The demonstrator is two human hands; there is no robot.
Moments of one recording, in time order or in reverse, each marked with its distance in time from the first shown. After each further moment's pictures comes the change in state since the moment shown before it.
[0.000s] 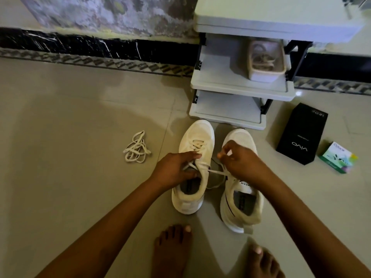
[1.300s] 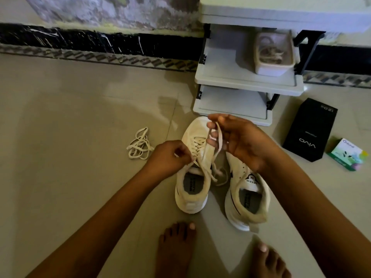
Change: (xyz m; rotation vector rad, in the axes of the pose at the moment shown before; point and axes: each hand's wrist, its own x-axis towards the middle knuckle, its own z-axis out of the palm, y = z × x) left_hand -0.018 0.022 -0.028 -0.220 0.098 -0.137; right_hand 0.009 -0.031 -0.016 1.153 -0.226 -0.086
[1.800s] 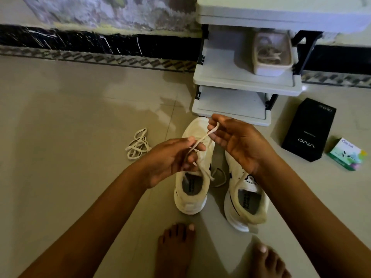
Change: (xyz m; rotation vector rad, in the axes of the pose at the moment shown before) left_hand -0.087 -0.123 0.135 0.252 -0.074 -0.233; right_hand 0.005 0.011 -0.003 0.148 0.137 -0.084
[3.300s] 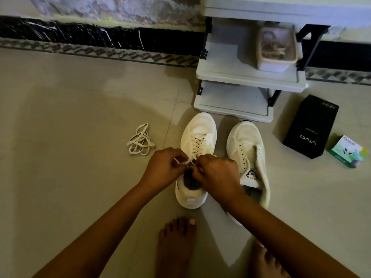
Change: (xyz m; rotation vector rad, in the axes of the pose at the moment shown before) left_hand 0.055 0.067 -0.146 -0.116 0.206 0.326; right_hand -0.007 0.095 -0.004 -1.835 0.084 -0.637
